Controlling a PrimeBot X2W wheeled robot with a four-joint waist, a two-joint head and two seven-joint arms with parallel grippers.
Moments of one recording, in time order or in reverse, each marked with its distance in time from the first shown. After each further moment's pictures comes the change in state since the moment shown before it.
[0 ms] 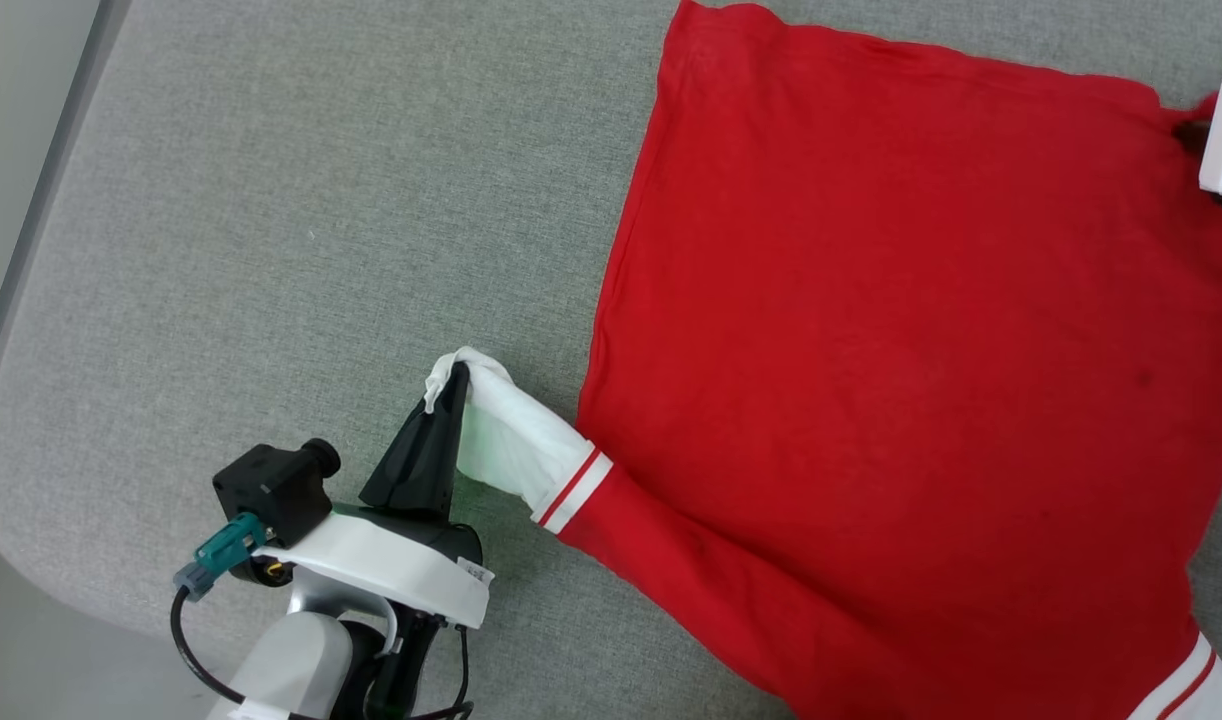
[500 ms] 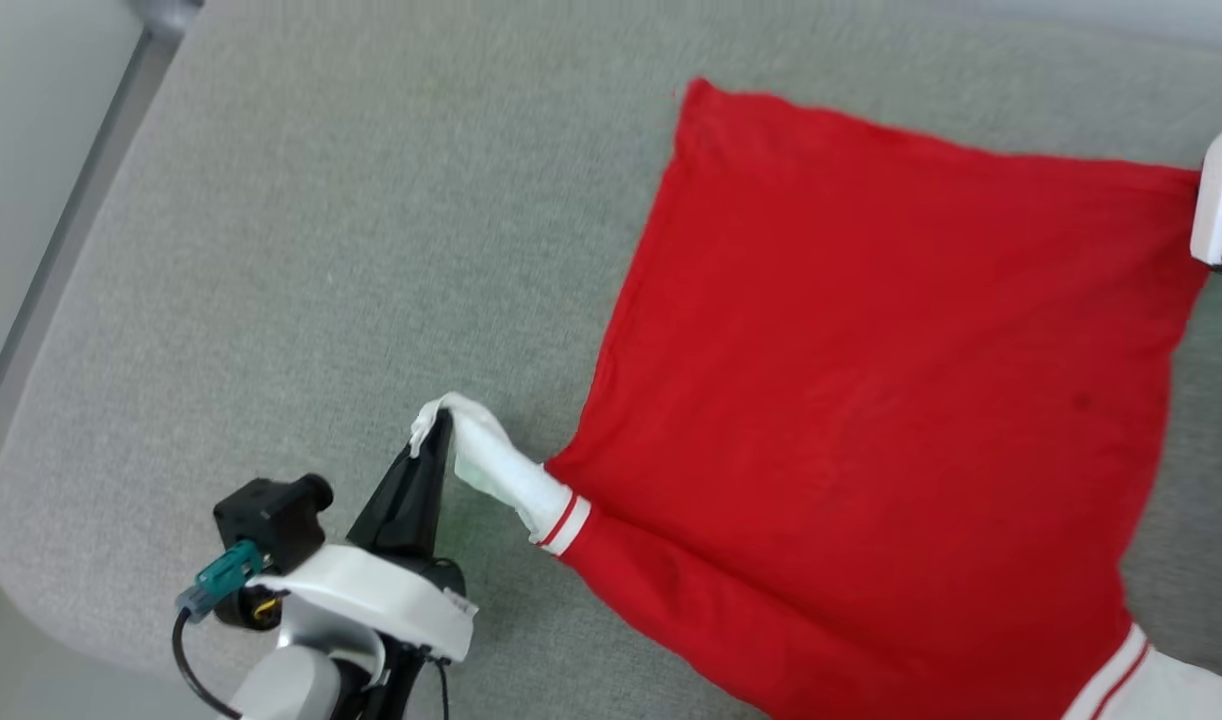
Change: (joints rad) left arm 0.042 0.010 -0.003 0.041 -0.009 0.022 0.009; right arm 0.052 -0.040 0.045 0.003 0.022 0.001 -0.122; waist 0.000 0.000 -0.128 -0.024
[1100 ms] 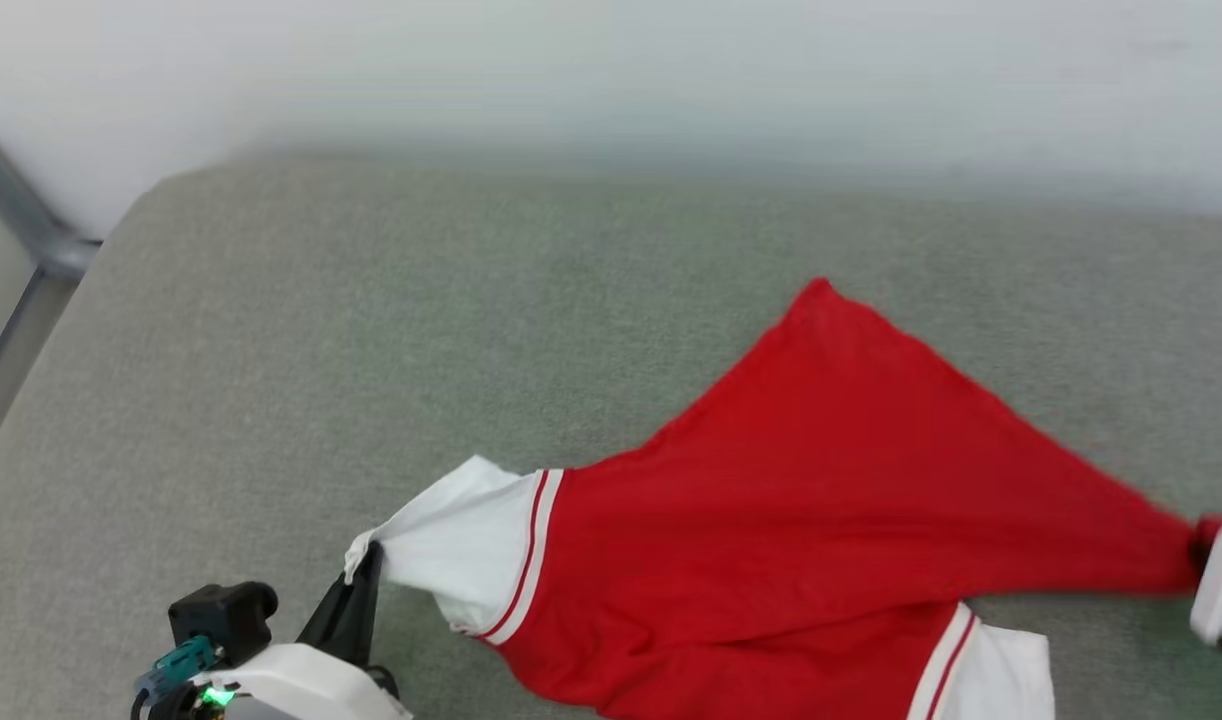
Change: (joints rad) left arm 0.179 0.072 0.043 0.005 -0.050 0.076 0.076; right arm 0.709 -0.014 -0.174 -0.402 0.215 0.000 -0.096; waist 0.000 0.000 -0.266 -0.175
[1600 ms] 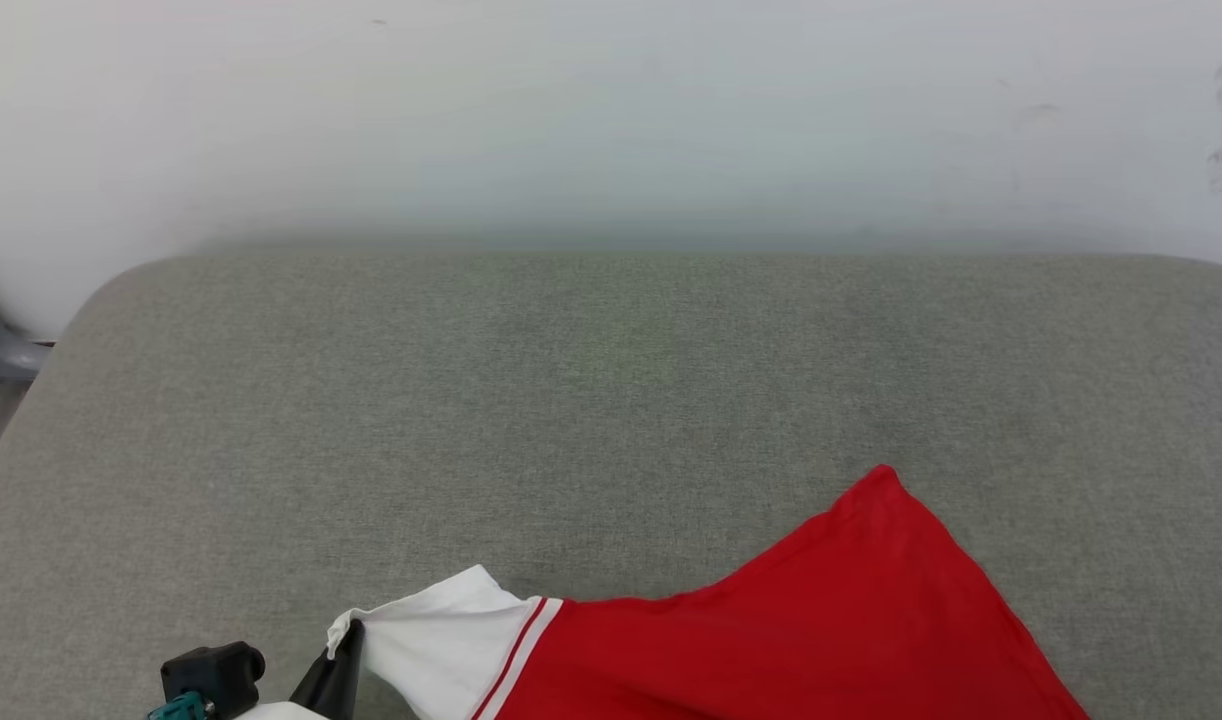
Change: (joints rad) left arm 0.097 0.027 0.009 0.031 -0.032 0.027 0.032; right arm 0.635 0.311 -0.263 -0.439 -0.049 0.000 0.150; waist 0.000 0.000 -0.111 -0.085
